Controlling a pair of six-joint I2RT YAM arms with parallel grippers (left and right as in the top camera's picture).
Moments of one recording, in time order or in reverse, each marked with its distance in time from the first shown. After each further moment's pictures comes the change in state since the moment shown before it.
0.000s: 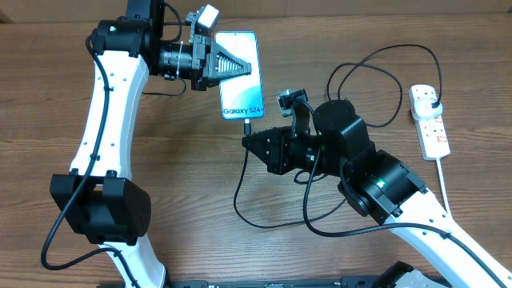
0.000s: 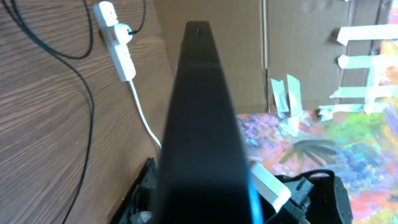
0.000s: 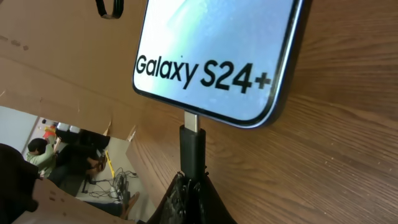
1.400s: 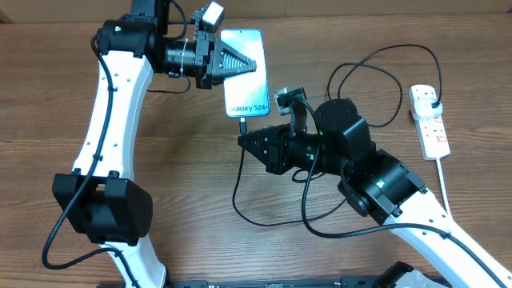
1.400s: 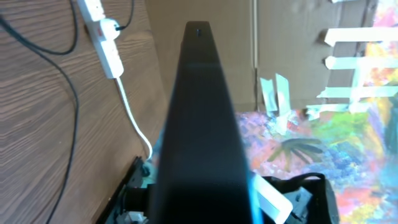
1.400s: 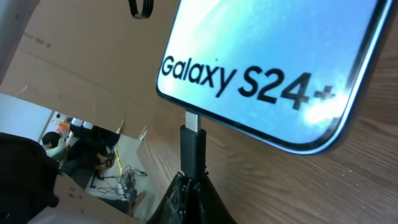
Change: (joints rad) left arm -0.016 0.000 0.000 0.049 0.029 -0.088; right arm 0.000 0.000 0.000 0.055 -0.037 0.000
